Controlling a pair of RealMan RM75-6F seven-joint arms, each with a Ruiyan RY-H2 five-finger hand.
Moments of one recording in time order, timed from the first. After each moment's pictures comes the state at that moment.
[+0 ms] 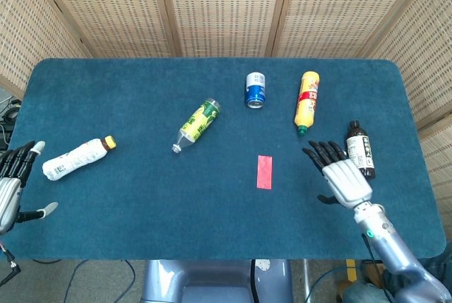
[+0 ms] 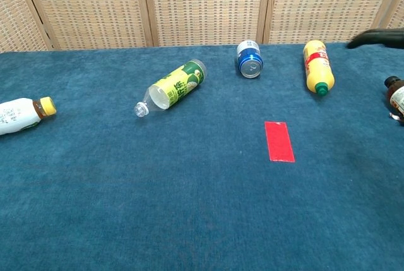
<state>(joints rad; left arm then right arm) -0.14 -0.89 -0.07 -1.96 1.43 1.41 0.10 0.48 -1.14 0.18 -1.73 -1.42 0.98 -0.18</state>
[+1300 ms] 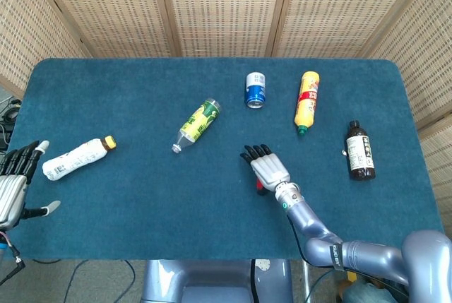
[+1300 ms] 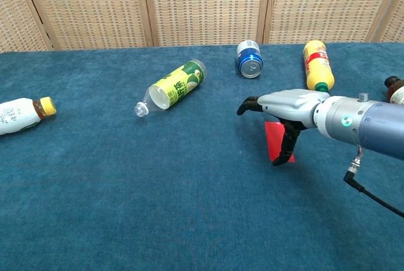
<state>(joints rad) -0.17 -0.91 -0.07 -1.96 1.37 1.37 0.14 0.85 -1.64 0.16 -1.40 -0.88 0.82 -0.52</state>
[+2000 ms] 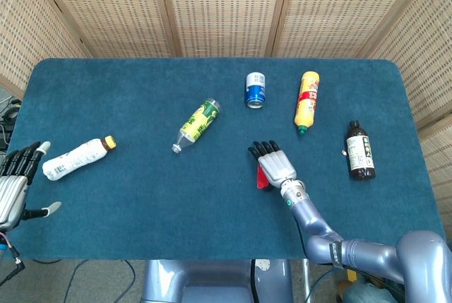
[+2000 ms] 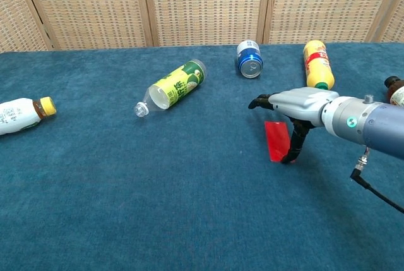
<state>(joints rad) -0.17 -0.90 -0.07 -1.96 1.38 1.37 0.13 0.85 -1.67 0.14 -1.31 -0.86 0.86 -0.55</state>
